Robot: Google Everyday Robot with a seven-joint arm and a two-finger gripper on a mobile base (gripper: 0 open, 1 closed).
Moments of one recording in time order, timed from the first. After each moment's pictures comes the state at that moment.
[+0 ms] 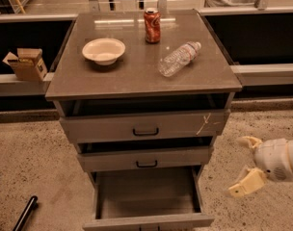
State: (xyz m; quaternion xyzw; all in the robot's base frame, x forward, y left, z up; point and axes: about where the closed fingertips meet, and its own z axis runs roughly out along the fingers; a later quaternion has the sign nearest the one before) arm 0.414 -0.230 0.718 -0.43 0.81 0.24 0.32
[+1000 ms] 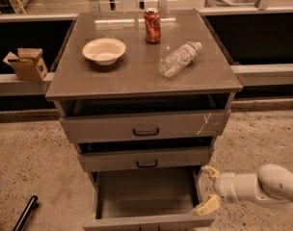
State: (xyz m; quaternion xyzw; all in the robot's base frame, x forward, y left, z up) arm 0.442 -0.189 0.486 -0.45 0.77 0.30 0.33
